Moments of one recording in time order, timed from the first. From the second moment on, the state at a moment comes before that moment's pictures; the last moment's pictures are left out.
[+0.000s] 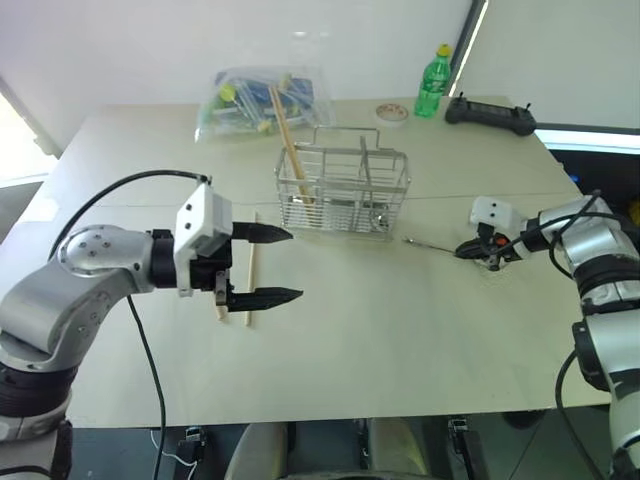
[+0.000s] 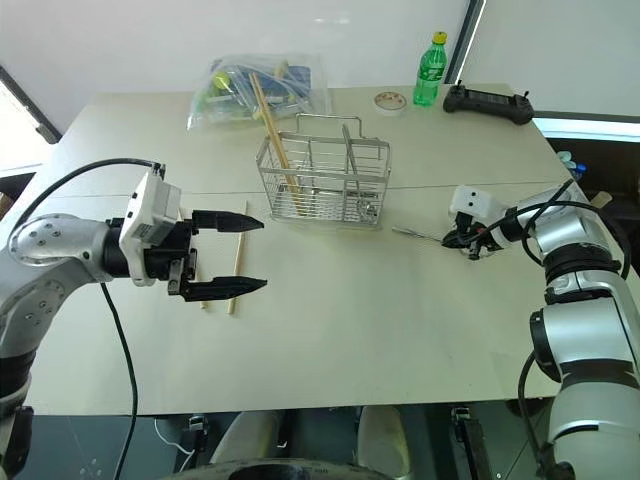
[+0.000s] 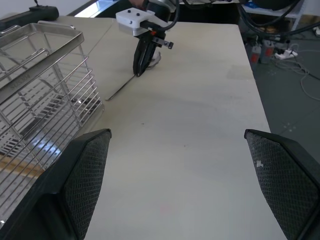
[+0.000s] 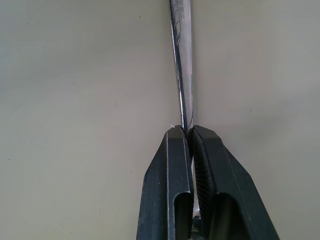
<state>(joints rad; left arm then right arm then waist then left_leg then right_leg) -0.40 0.85 0.07 -0.51 -0.75 0.71 -1.04 -0.96 -0.80 0.25 1.11 -0.17 -0.09 1.32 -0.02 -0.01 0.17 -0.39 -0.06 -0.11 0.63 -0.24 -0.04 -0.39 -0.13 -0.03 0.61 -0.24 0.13</state>
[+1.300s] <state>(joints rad) -0.55 0.78 0.06 -0.36 -0.74 0.68 -0.99 -0.87 -0.41 -0.14 0.00 0.52 0.72 0.60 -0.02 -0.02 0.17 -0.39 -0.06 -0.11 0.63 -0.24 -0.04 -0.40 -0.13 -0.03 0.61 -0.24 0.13</state>
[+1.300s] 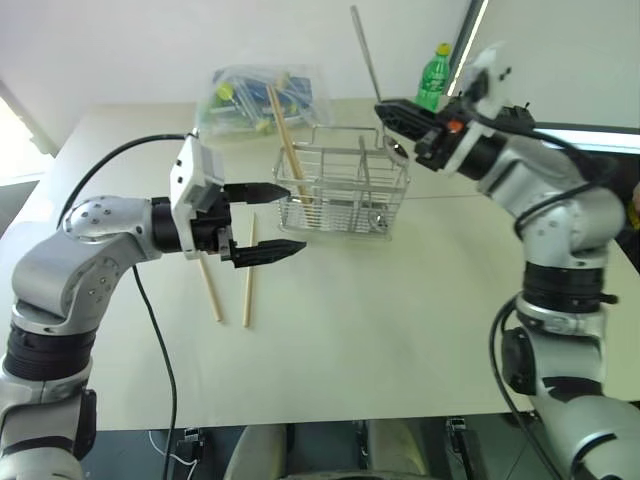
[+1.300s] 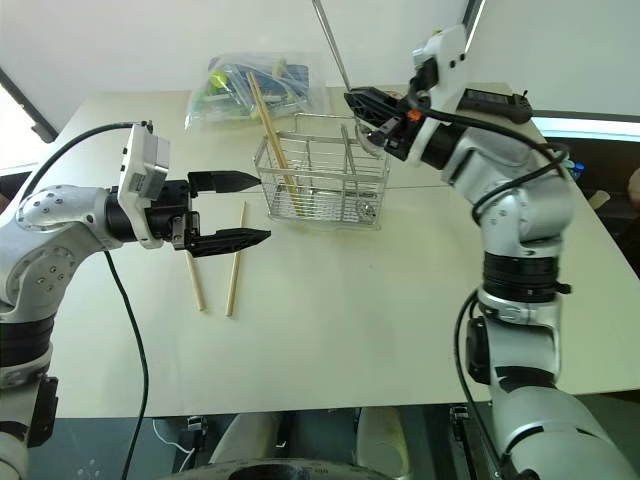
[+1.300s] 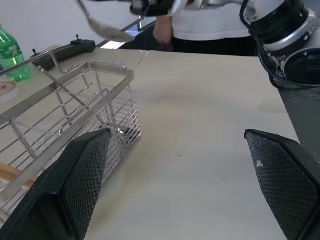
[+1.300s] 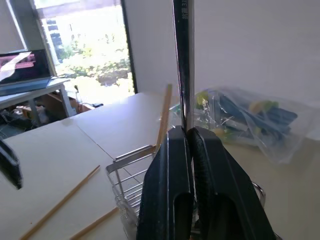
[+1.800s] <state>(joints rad) -0.52 0.78 0.13 -0.39 -0.75 0.69 -0.92 -0.83 -0.29 -0.10 0.24 0.38 0.45 0.54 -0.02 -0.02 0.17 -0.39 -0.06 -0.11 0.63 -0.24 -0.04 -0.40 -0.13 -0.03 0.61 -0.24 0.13</state>
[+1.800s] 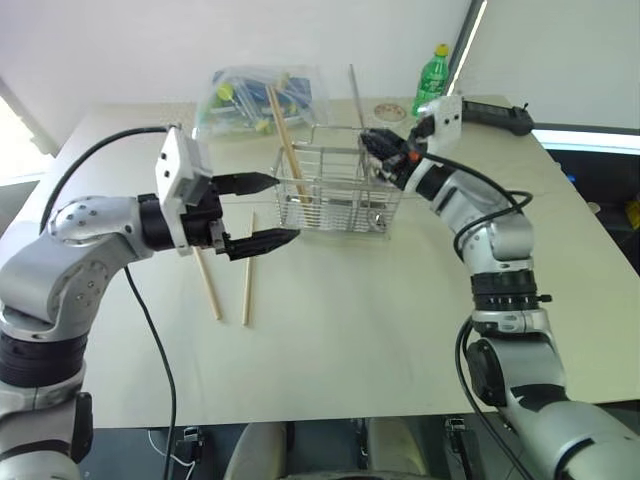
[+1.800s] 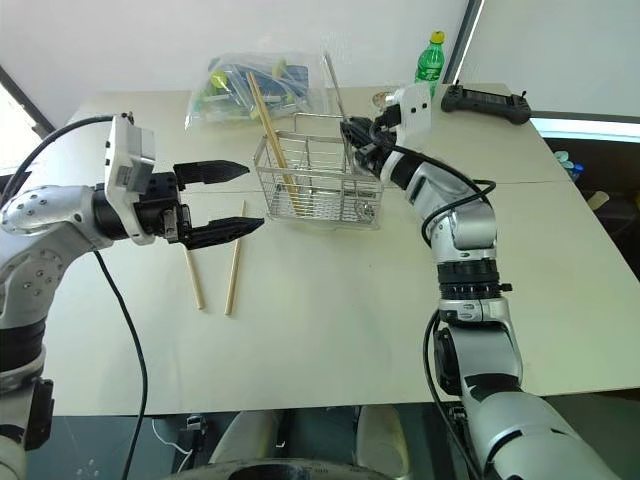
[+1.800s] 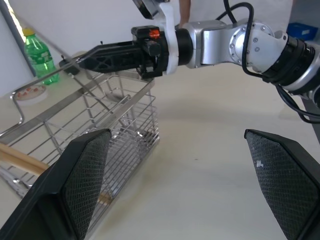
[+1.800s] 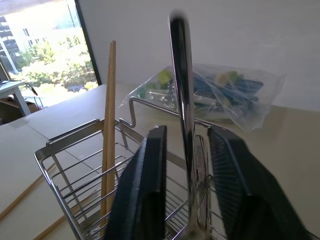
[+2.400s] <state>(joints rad) -0.57 0.78 0.16 -0.29 -0.77 0.72 -0.89 -0.82 -0.60 -0.17 -0.04 0.50 0.67 0.66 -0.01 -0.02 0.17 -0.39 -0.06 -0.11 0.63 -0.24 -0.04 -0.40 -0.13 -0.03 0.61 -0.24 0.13</state>
